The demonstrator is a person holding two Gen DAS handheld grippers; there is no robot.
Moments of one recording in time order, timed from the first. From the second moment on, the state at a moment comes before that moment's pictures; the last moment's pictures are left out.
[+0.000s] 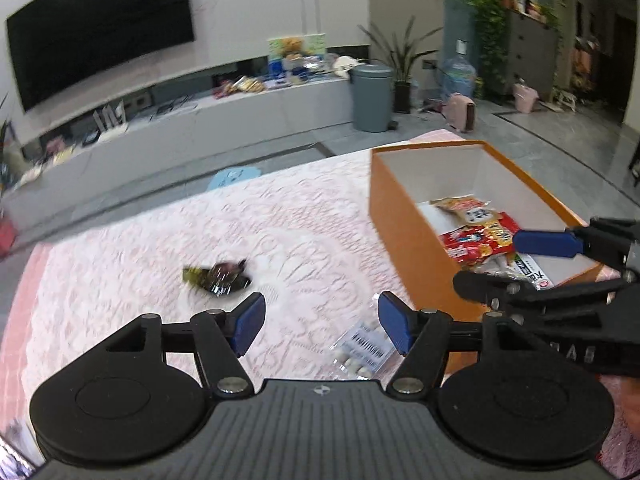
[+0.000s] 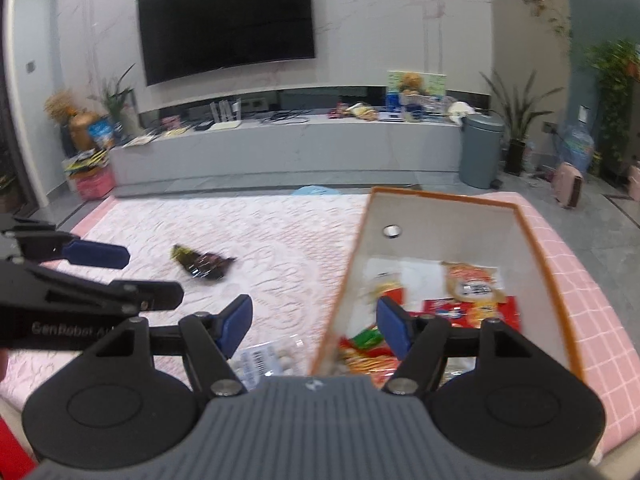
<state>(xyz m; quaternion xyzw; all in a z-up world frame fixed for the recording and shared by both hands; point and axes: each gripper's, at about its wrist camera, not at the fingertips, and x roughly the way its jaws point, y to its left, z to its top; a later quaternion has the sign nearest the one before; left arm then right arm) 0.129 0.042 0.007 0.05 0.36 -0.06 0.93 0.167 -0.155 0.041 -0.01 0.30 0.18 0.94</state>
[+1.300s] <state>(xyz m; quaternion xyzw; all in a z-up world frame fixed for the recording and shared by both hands) 0.152 0.150 -0.102 -0.02 0.40 0.00 0.91 0.226 -0.021 -0.090 -0.17 0.41 0.17 0.88</state>
